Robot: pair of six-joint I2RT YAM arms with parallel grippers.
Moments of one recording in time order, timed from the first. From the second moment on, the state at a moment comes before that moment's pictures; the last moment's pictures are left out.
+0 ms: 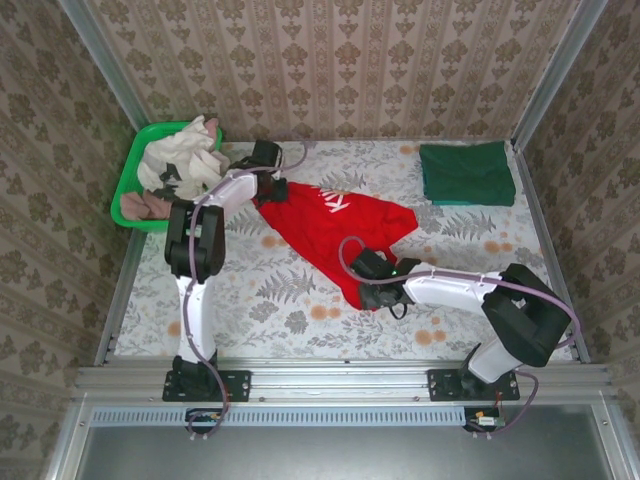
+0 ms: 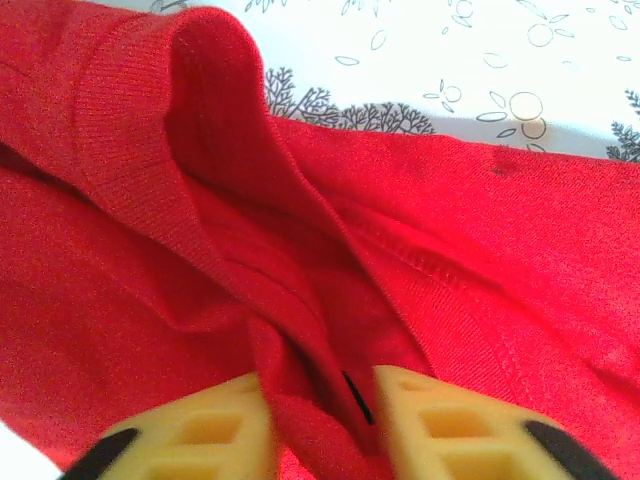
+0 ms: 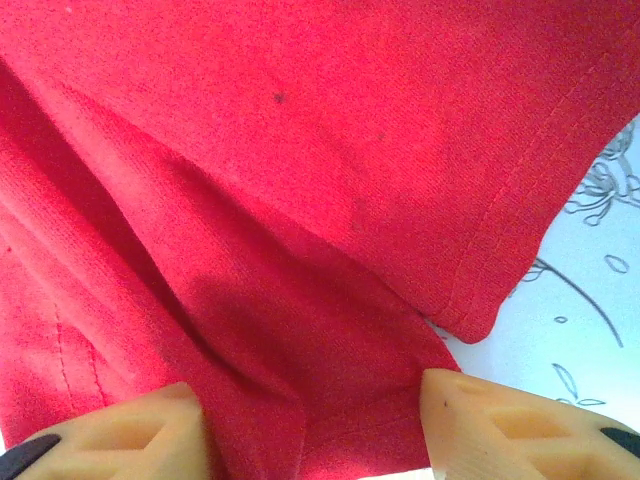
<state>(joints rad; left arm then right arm) -0.33 2.19 1.73 -0.57 0.00 -0.15 0.79 1.54 0.79 -0.53 0.21 0.55</state>
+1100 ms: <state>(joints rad) -0.28 1.01 1.78 -0.73 -0.37 -0.08 0.72 0.76 1.23 -0.63 0.50 -0.10</state>
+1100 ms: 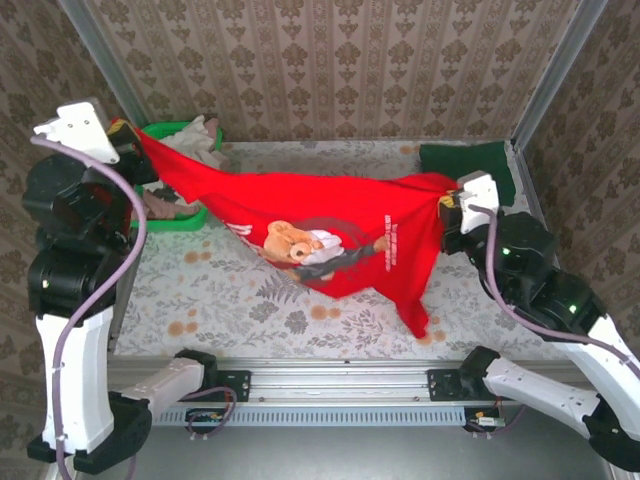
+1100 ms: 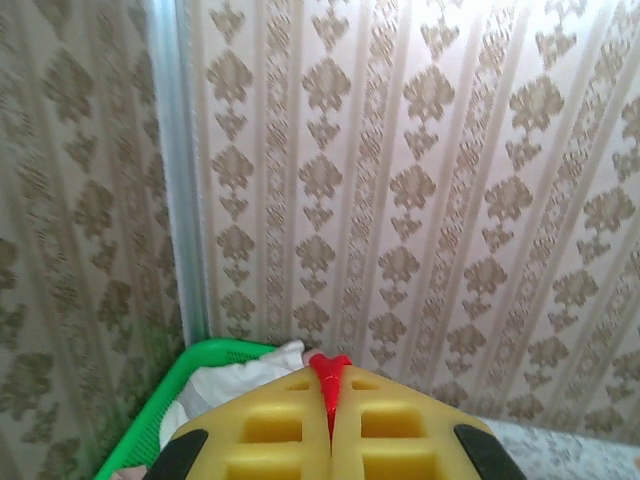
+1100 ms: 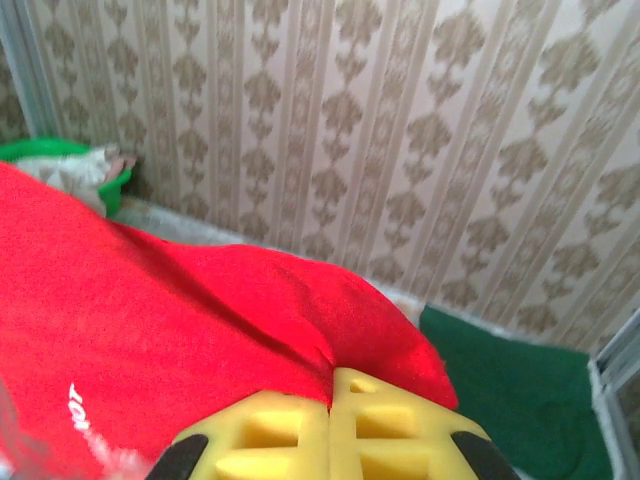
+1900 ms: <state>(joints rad) -0.21 2.23 2.41 -0.80 -0.21 -0.08 0.25 1.69 1.49 -0.49 0.43 -0.05</state>
